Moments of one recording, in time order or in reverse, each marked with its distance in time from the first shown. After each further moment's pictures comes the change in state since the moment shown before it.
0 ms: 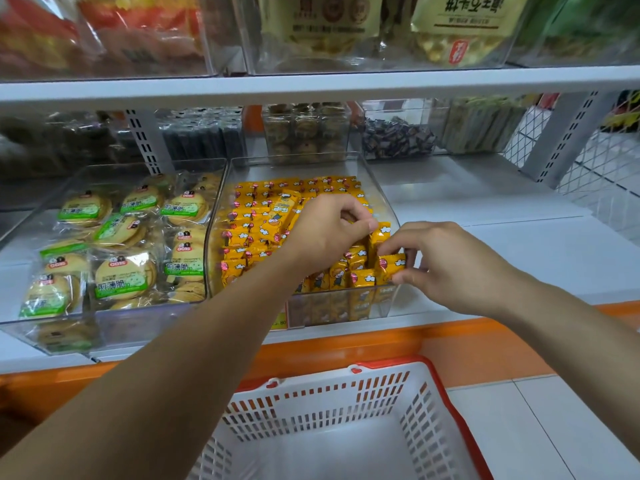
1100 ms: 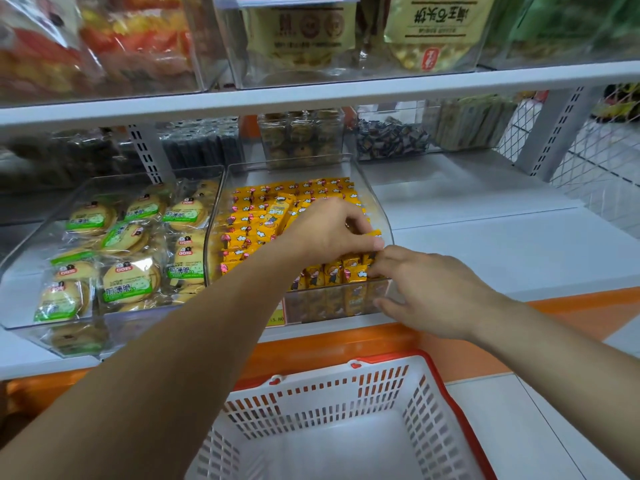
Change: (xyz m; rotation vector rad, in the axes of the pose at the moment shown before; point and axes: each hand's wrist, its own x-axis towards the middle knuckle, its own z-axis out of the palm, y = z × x) left_hand 0.010 0.007 -0.002 0.305 -0.202 0.039; right_hand -0.021 -0.007 0.026 -0.290 -0.099 -0.013
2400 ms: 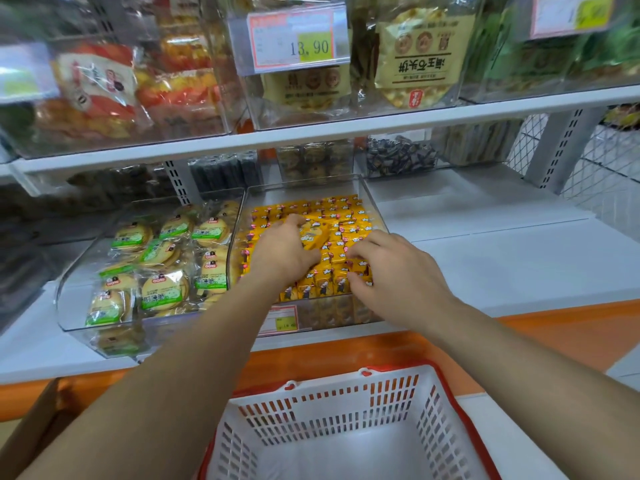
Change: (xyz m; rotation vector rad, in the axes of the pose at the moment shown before) left_hand -0.033 -0.034 -0.019 0.282 0.249 -0.444; right_hand 0.021 -0.036 -0.009 0.165 0.400 0.056
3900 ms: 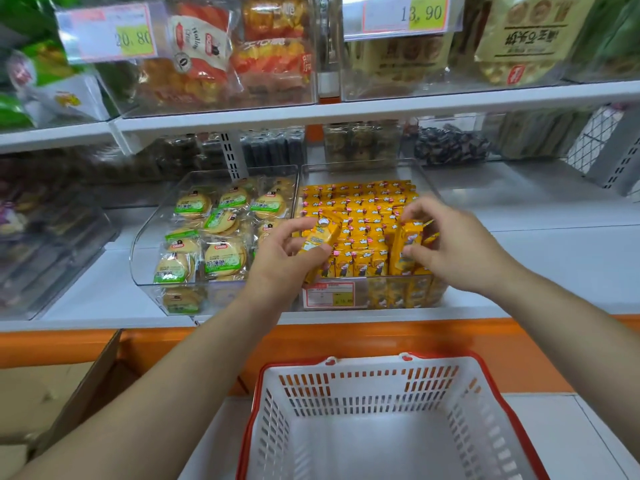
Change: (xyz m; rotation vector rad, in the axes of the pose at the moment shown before) left_hand -0.098 -0.067 -0.045 -1.171 -0.074 -0.172; right_hand 0.021 -0.007 -0.006 0.358 -0.087 0.065
